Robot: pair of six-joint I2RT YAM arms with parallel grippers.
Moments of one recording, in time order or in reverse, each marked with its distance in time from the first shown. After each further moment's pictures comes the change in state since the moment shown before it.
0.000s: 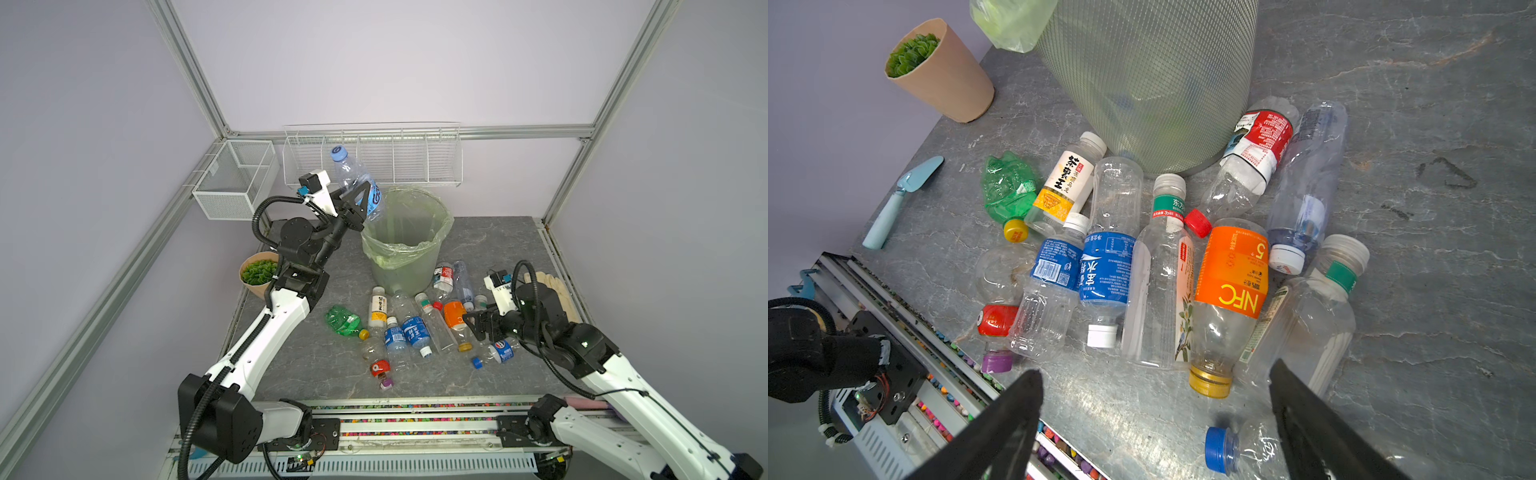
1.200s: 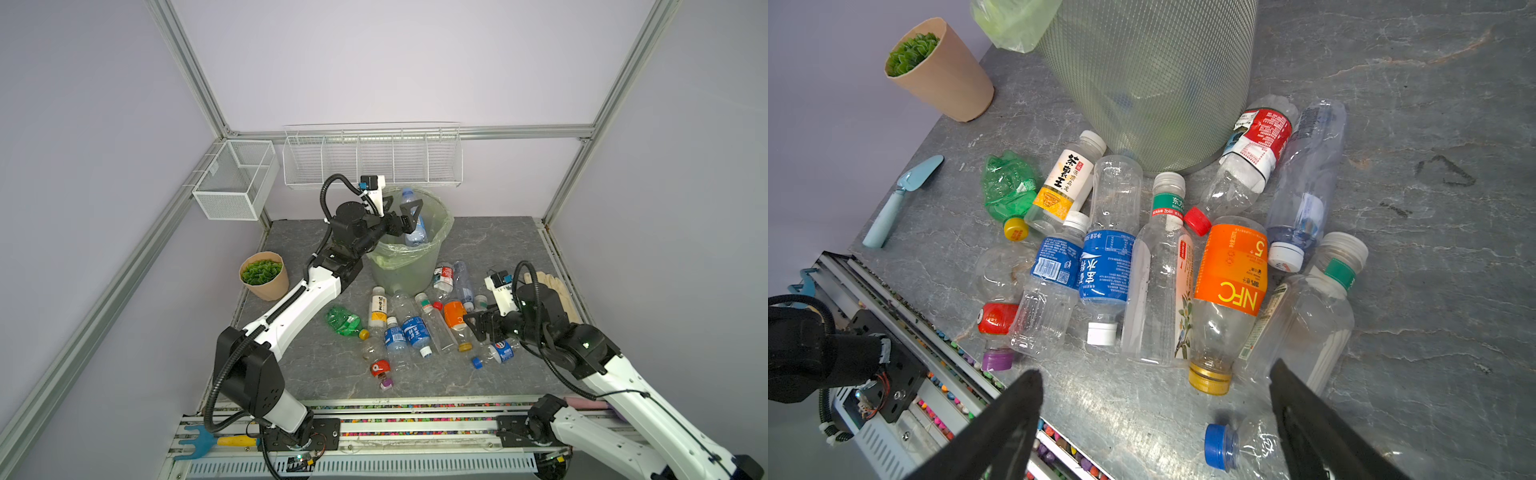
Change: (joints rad) left arm -0.164 0.208 0.208 -0.312 -0.036 0.069; right arm 0.000 -0.009 0.000 -0.007 0.000 0.001
